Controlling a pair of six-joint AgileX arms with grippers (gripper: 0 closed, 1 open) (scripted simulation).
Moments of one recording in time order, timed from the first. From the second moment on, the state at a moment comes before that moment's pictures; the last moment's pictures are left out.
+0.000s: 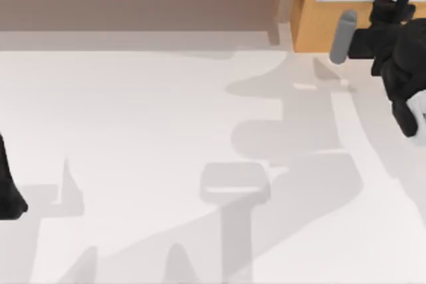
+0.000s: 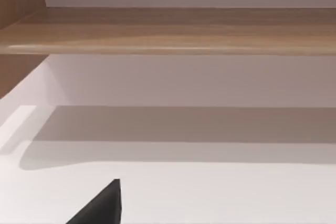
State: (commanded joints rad) left arm 0.00 0.00 0.00 0.00 0.00 0.00; right arm 0.17 2.30 1.09 1.19 0.20 -1.55
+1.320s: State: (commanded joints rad) left arm 0.00 0.00 0.00 0.00 0.00 0.00; right arm 0.16 2.30 1.10 1.19 0.20 -1.55
